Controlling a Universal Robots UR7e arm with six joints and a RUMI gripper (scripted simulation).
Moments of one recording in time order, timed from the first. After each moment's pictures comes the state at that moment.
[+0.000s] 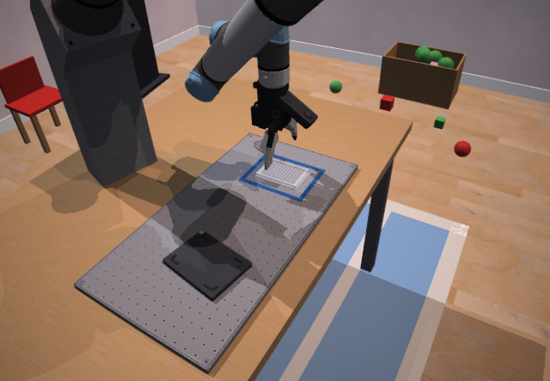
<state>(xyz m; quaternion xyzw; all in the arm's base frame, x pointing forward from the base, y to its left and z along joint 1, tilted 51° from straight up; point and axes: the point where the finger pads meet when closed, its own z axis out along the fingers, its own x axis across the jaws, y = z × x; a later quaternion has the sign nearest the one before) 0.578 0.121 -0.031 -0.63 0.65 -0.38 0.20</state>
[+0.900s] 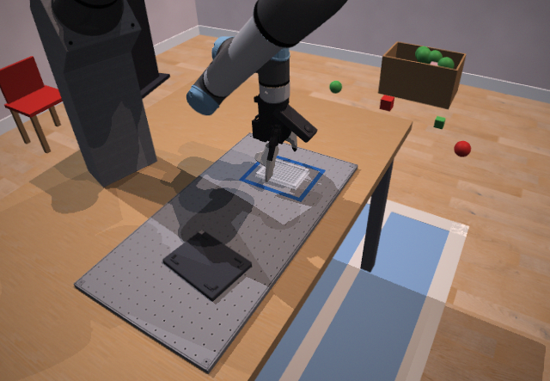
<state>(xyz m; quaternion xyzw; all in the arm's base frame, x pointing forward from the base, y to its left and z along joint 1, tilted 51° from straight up) 0.607 0.111 -0.056 -0.63 0.65 -0.38 0.20</state>
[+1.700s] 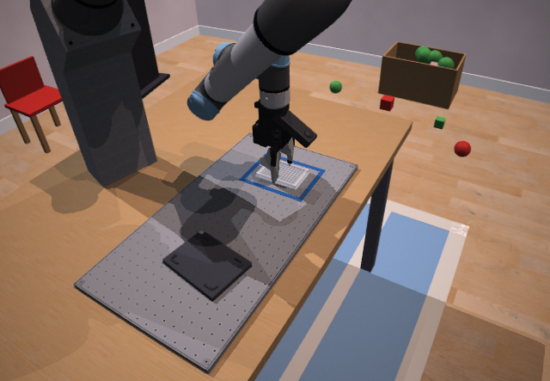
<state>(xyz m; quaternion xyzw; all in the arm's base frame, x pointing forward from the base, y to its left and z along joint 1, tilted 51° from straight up) 0.618 0.107 -0.066 -0.63 0.65 -0.38 0.20</state>
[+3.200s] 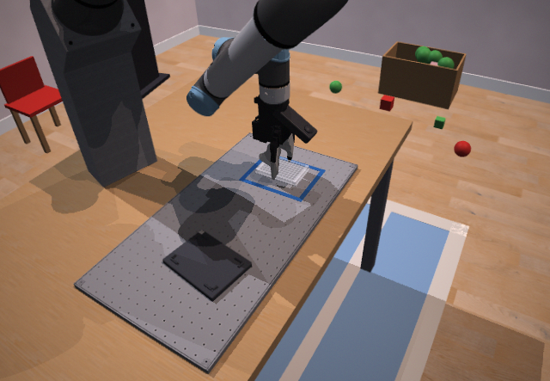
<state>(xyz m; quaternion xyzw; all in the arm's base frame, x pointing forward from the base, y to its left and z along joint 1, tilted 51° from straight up) 0.608 0.110 -0.058 -0.63 0.65 -0.38 0.20</state>
